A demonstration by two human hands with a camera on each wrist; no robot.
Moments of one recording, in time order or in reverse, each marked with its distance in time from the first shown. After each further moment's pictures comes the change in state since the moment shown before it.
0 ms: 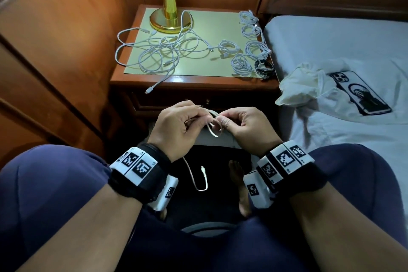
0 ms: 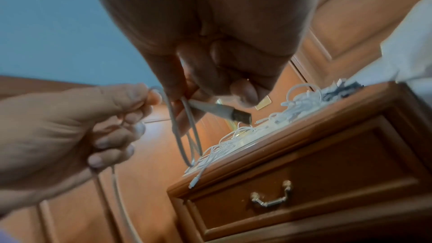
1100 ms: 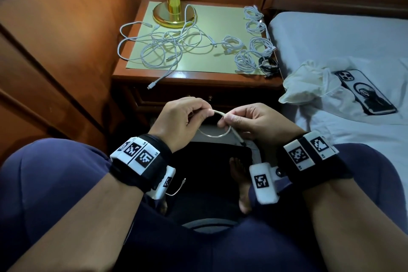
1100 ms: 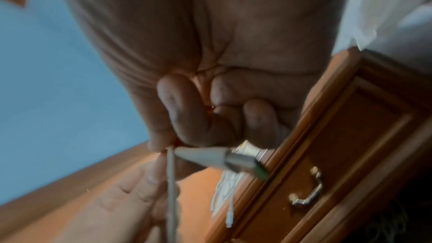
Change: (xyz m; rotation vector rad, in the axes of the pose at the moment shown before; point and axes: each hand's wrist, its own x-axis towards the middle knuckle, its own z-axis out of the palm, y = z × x) left_hand 0.010 -0.007 -0.002 0.029 -0.077 0.005; right_hand 0.003 -0.004 -0.027 0.347 -0.379 0.150
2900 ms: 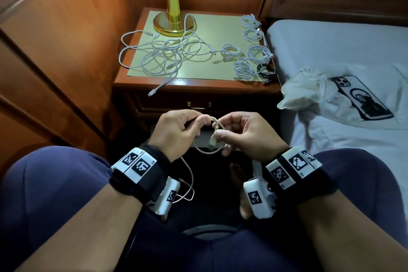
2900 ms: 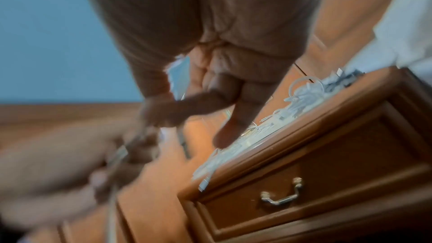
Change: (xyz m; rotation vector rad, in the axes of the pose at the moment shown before) left_hand -0.009 0.007 -0.003 -0.142 -0.007 -0.317; right_hand -0.004 0.000 0.028 0.079 0.189 -0.052
